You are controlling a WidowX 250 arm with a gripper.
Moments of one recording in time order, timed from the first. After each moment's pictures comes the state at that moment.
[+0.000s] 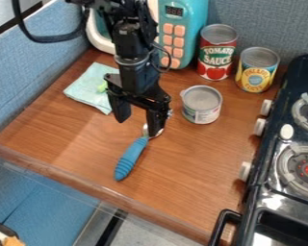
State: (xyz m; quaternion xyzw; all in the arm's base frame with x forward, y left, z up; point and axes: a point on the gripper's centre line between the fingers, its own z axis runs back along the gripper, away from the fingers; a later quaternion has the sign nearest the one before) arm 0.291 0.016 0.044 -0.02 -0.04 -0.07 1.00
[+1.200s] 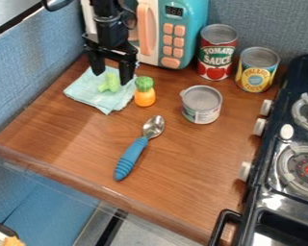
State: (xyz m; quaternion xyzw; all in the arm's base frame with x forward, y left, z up) arm 0.382 0.125 0.028 0.02 -0.02 -0.02 1.00
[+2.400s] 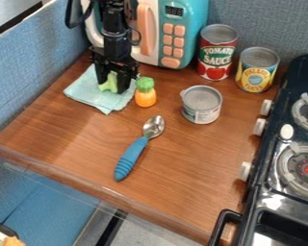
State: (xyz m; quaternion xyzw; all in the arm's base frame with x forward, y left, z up) arm 0.400 0.139 -0.010 0.04 0.02 -0.02 1.00
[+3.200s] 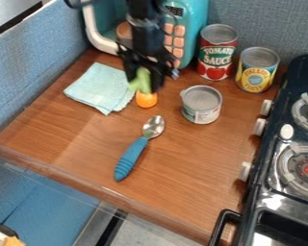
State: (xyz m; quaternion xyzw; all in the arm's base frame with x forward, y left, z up) arm 0.355 0.029 0.047 0.00 -0.04 -0.06 1.00
